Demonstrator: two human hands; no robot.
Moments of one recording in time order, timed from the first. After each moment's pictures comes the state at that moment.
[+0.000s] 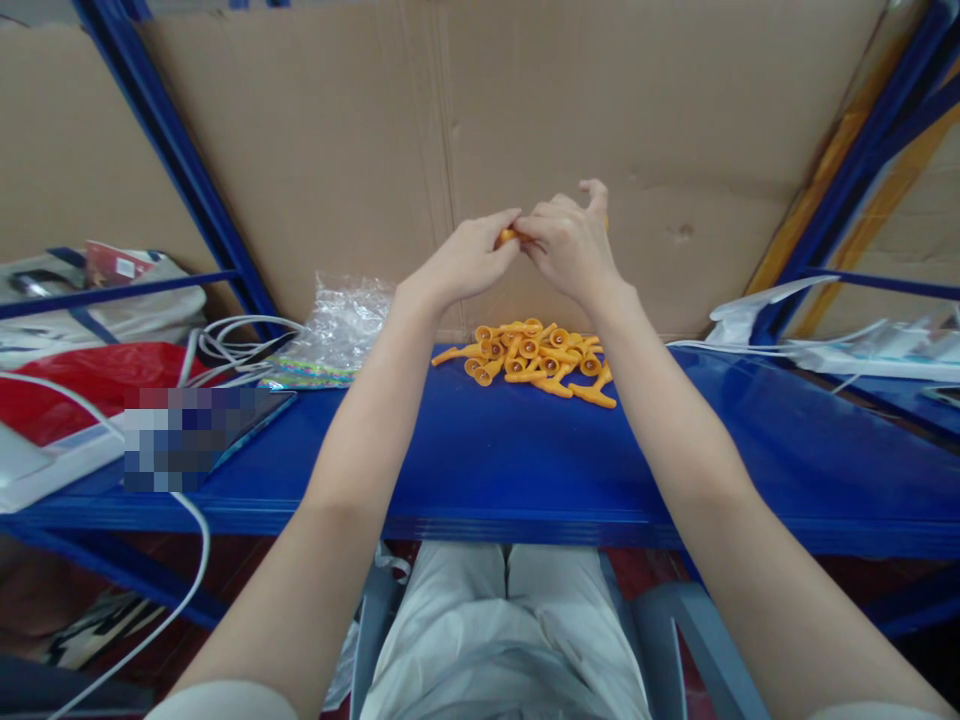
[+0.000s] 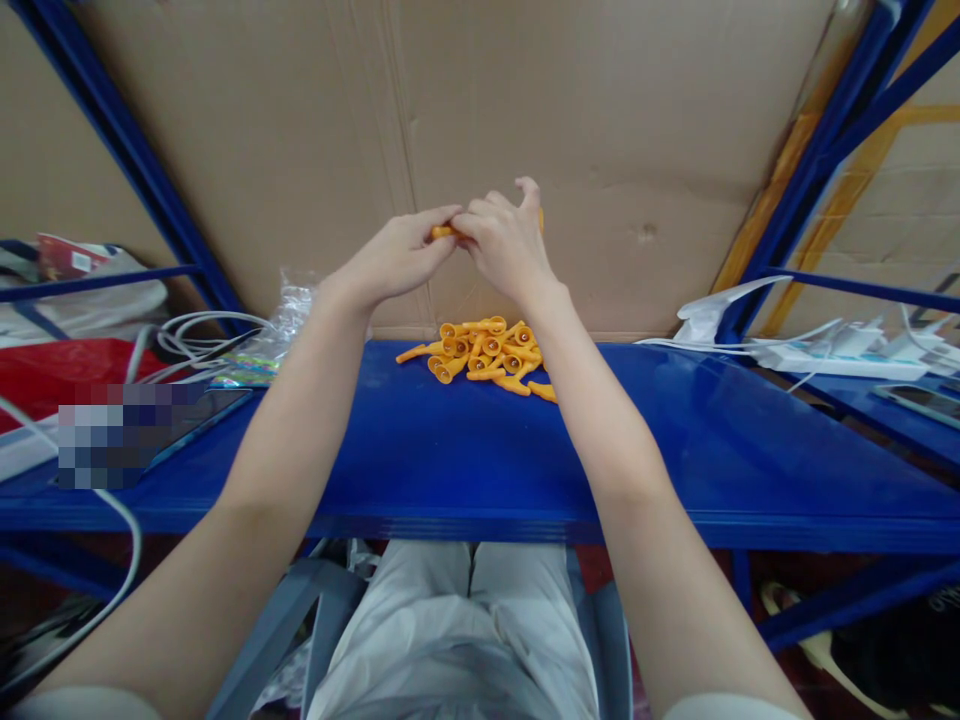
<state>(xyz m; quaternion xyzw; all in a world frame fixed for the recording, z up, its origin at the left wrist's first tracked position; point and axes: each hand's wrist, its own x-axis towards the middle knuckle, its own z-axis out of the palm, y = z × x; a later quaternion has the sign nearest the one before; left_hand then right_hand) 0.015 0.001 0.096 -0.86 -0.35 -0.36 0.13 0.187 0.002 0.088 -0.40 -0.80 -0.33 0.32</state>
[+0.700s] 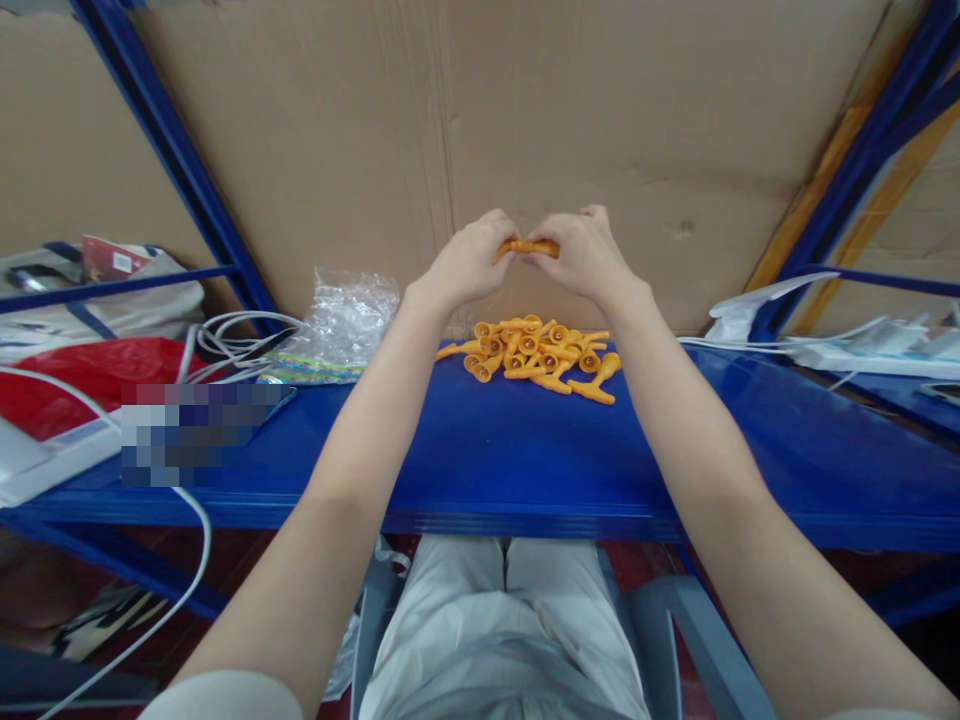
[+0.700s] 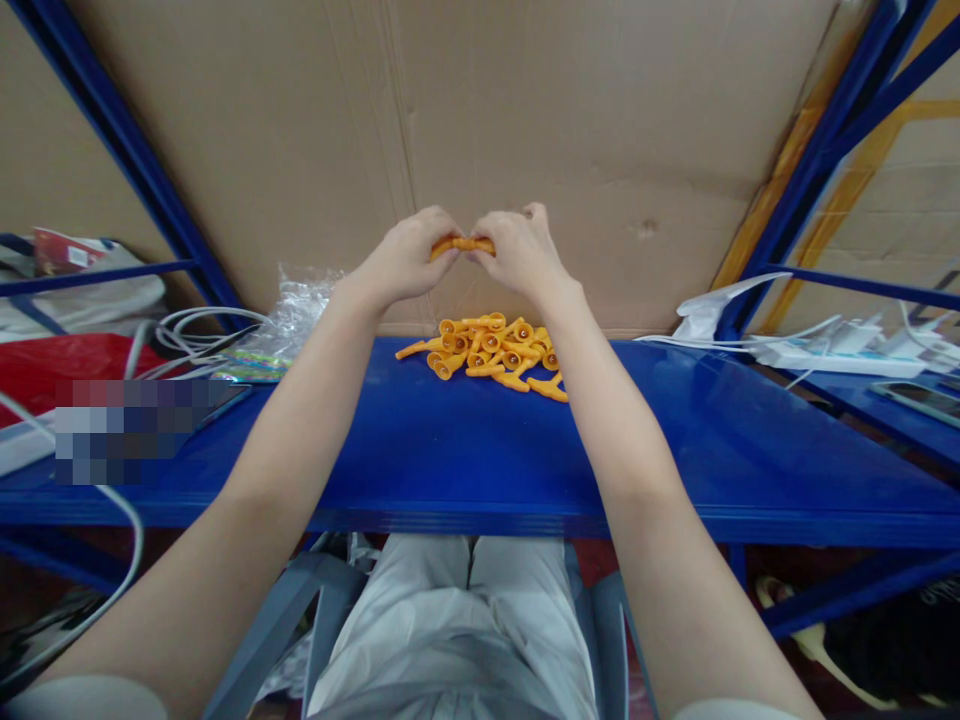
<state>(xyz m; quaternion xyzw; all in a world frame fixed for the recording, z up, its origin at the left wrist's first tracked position) 0.017 0.020 0.082 -0.85 -0.35 -0.35 0.19 0.203 0.011 0.082 -0.41 -0.81 -0.27 0.32</state>
